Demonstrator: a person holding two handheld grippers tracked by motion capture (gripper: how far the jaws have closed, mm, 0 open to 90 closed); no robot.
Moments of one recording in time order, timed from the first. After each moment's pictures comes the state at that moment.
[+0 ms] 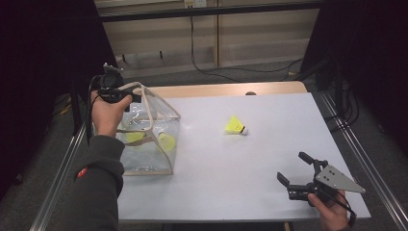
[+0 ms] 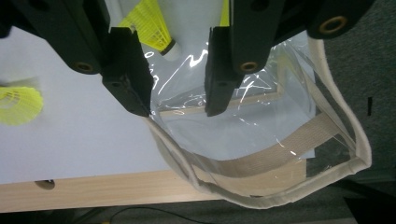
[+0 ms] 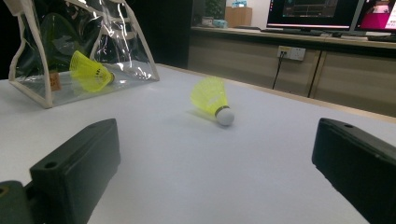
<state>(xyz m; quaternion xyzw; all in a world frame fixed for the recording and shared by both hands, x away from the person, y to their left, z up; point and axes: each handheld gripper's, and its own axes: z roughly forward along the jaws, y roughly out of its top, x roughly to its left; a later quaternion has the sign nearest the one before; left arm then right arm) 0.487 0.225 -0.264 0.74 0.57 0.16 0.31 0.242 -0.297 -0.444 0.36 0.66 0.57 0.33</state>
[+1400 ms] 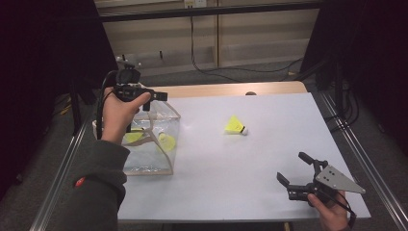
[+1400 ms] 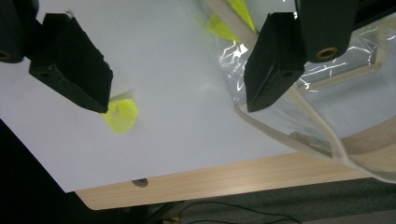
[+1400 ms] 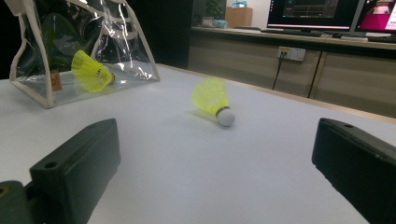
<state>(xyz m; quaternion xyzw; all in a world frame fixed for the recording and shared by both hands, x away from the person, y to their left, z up) 0.463 0.171 -0.239 0.77 0.50 0.09 0.38 0.241 -0.296 -0.443 0.36 0.66 0.57 0.33</state>
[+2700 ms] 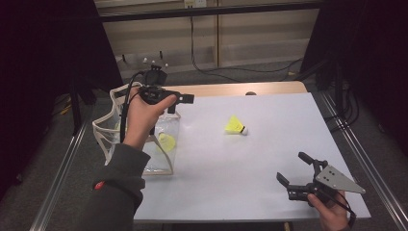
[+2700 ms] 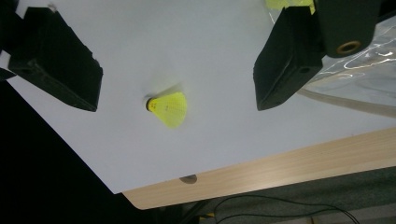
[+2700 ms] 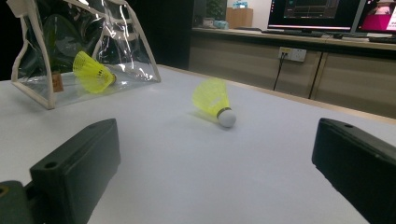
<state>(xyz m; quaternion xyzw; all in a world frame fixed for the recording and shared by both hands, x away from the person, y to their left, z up) 0.448 0.113 -0.238 0.79 0.45 0.07 0.41 0.241 -0.296 -0.443 0.36 0.66 0.57 0.33</state>
